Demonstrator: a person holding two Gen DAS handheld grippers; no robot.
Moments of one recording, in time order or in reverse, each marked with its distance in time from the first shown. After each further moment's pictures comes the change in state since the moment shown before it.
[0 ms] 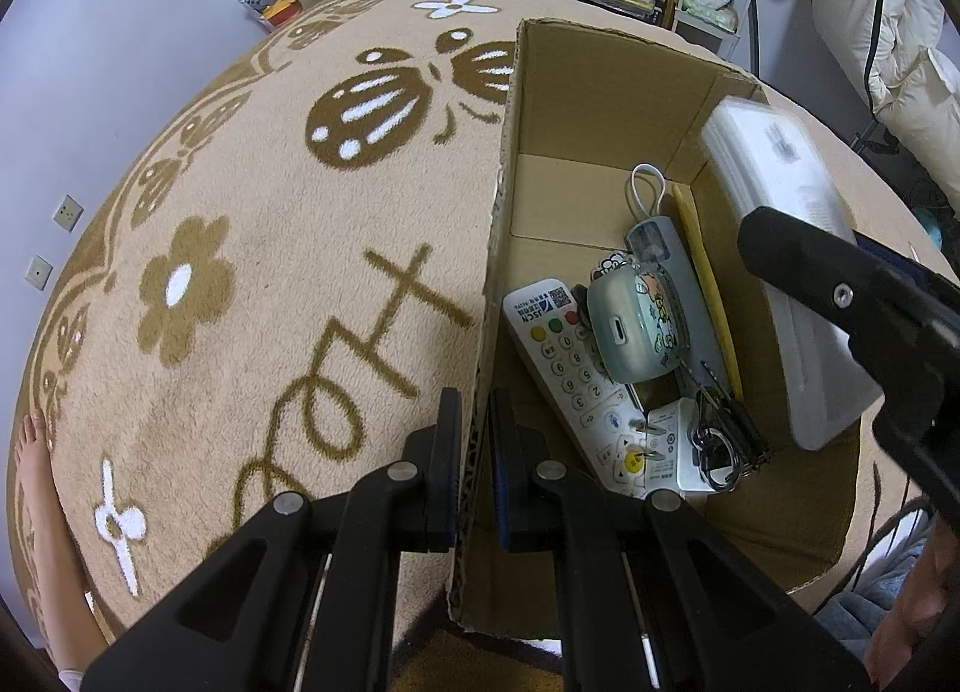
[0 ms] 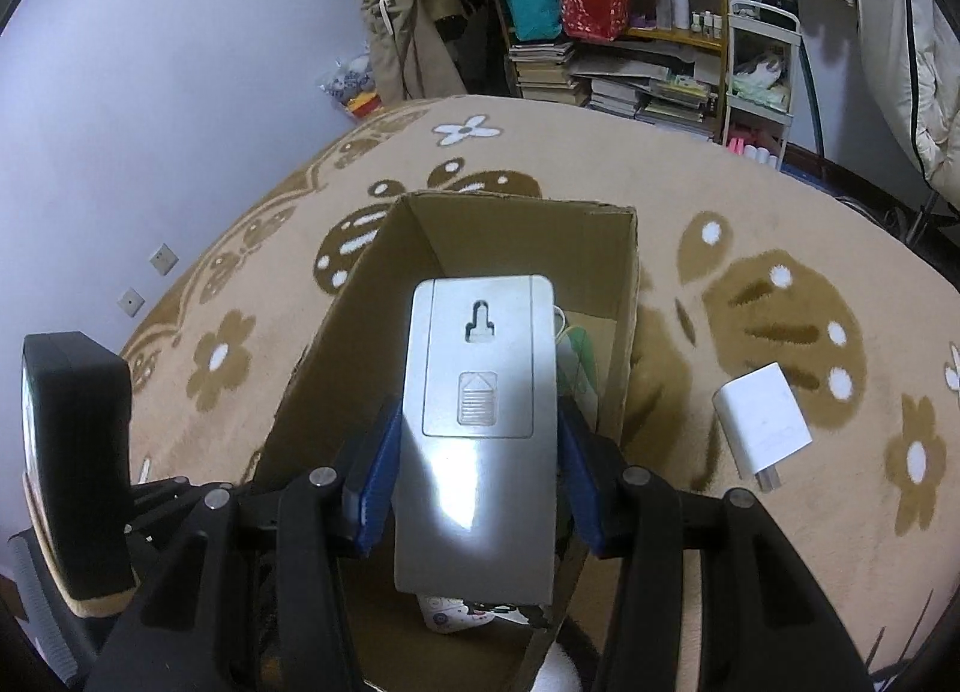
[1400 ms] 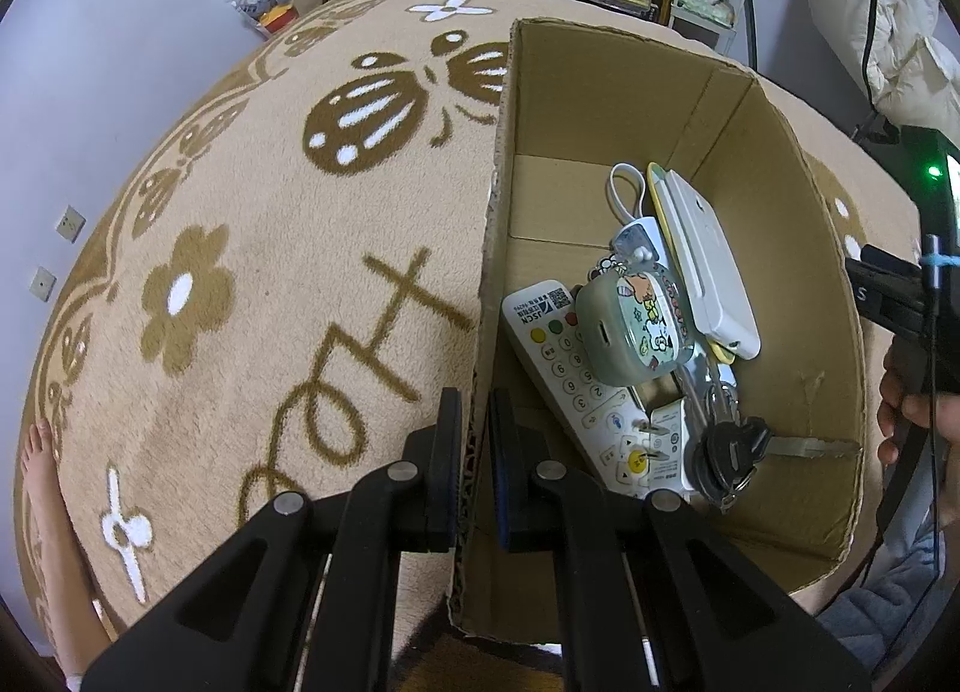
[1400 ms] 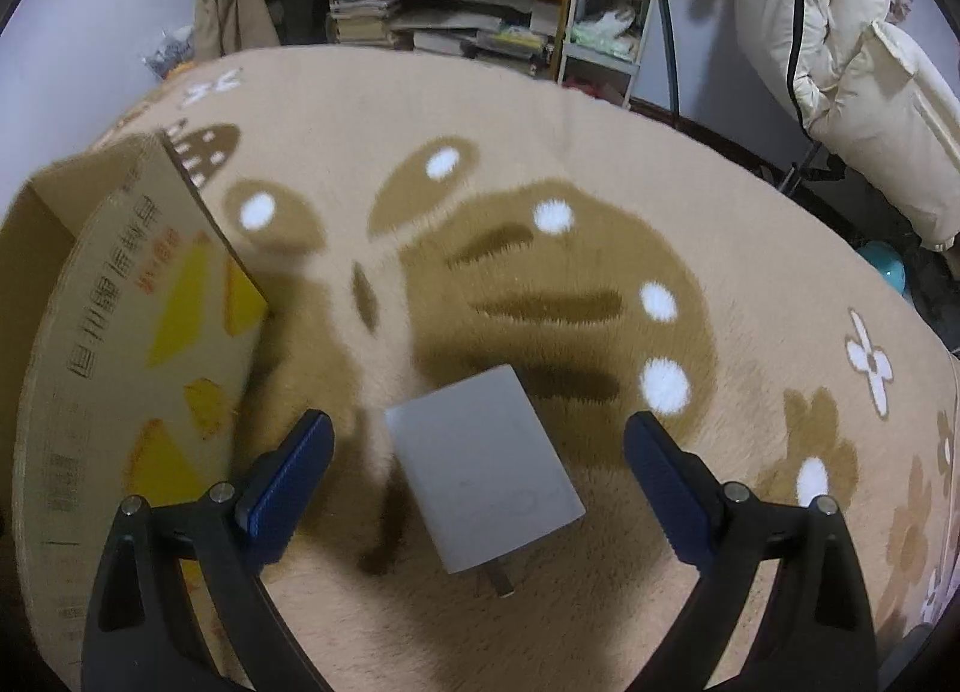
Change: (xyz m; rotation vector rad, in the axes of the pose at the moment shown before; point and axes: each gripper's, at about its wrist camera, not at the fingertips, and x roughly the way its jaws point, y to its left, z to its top) left arm 0.000 -0.004 0.000 0.029 -0.006 0.019; right arm 0.072 -0.141 -0.001 0.071 0.109 -0.389
